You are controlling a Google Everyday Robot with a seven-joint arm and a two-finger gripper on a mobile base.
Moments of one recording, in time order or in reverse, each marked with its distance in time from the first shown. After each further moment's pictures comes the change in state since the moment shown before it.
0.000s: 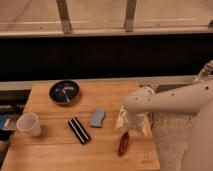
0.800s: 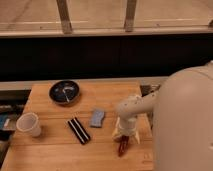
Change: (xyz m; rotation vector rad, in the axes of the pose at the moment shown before) arm 0.005 0.009 0.069 0.052 0.101 0.018
